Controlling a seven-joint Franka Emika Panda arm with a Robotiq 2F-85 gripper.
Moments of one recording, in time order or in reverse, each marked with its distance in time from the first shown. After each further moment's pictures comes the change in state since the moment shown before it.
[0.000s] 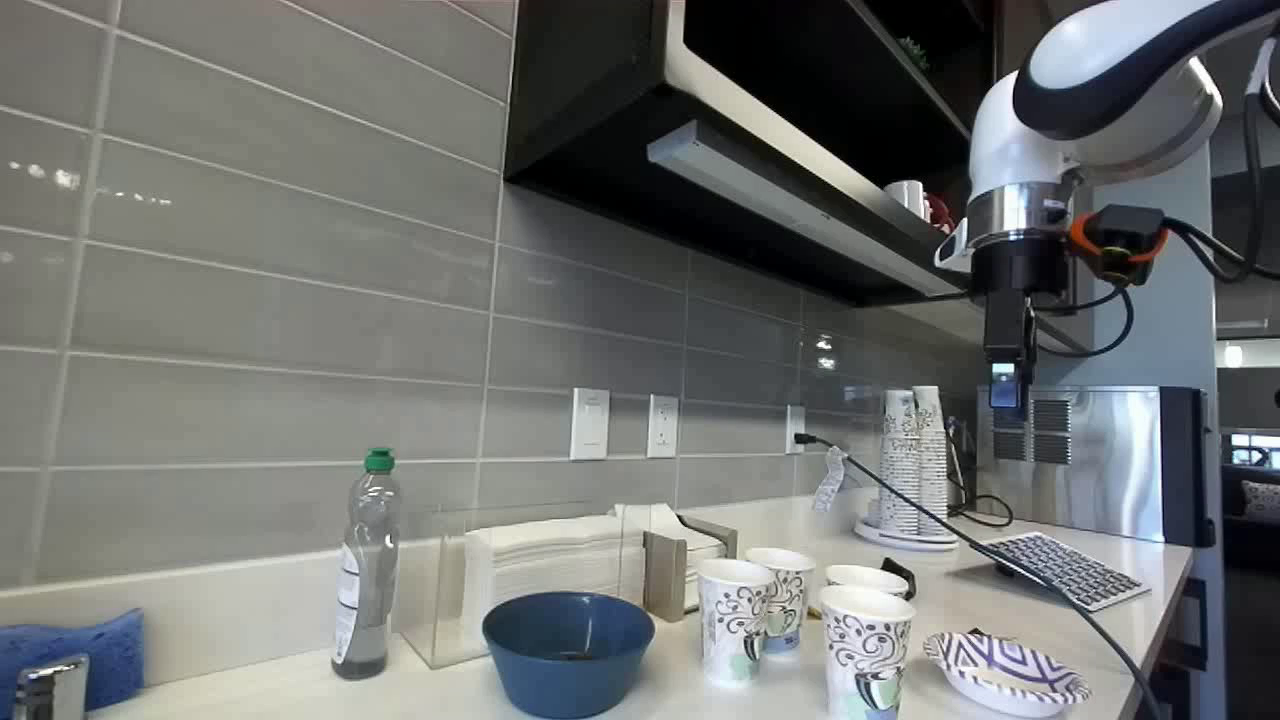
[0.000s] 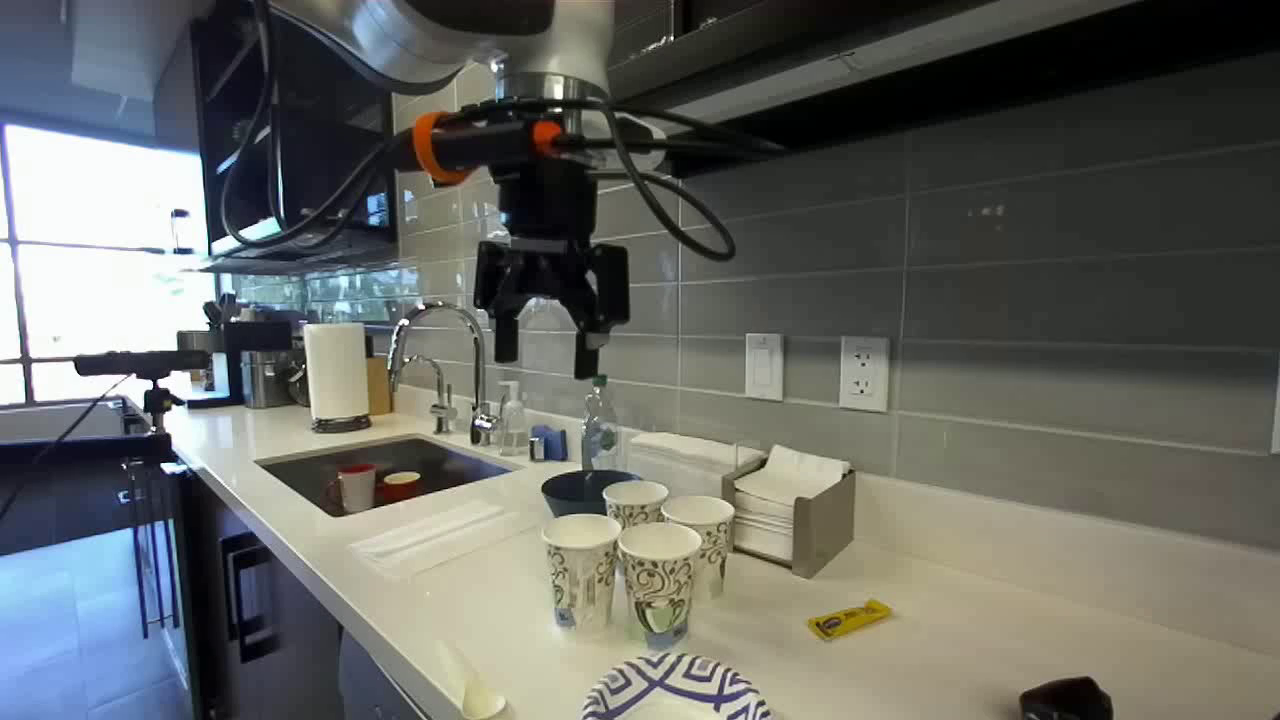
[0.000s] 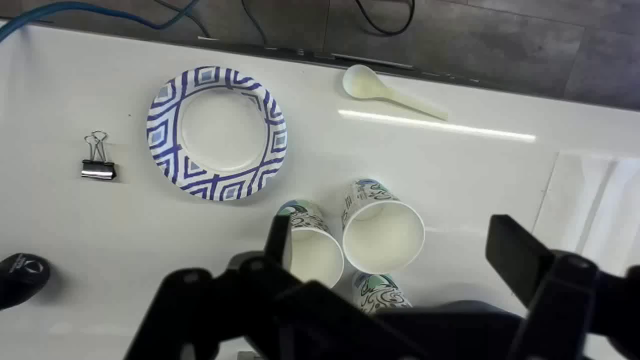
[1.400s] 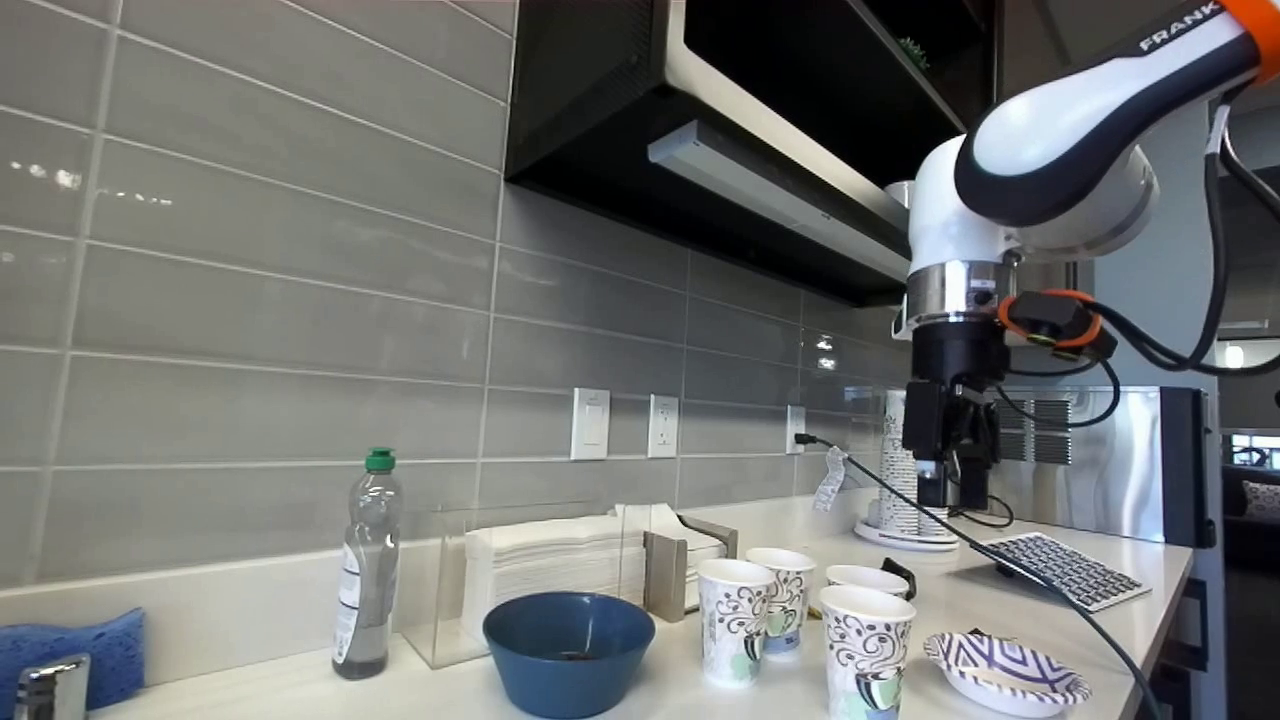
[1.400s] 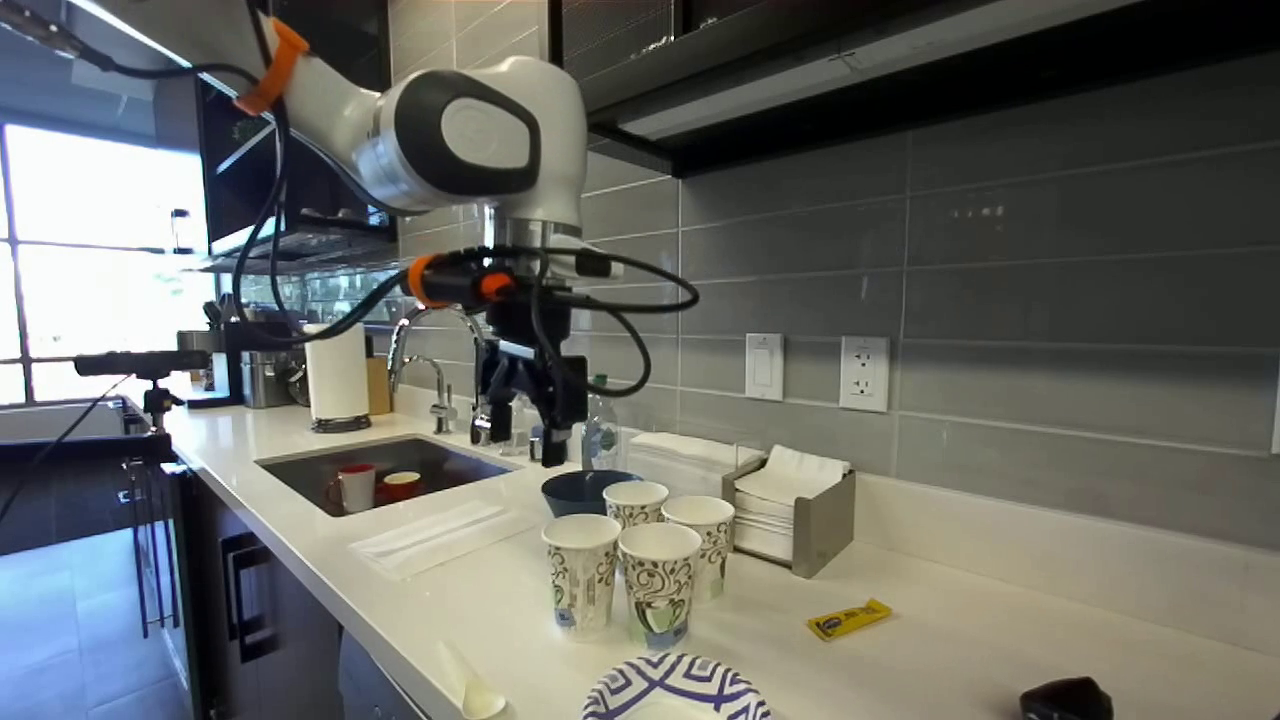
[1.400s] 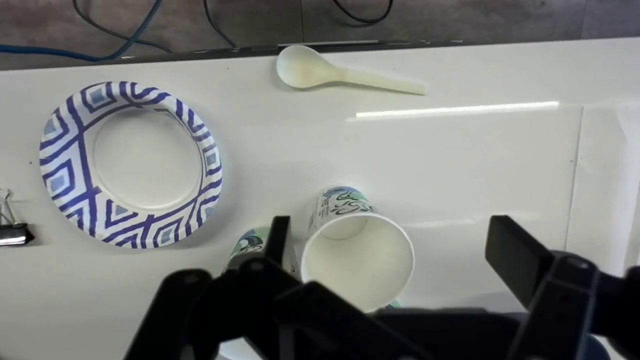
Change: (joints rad) arm 0.002 0.105 0.140 -0.153 0.066 0.238 0.289
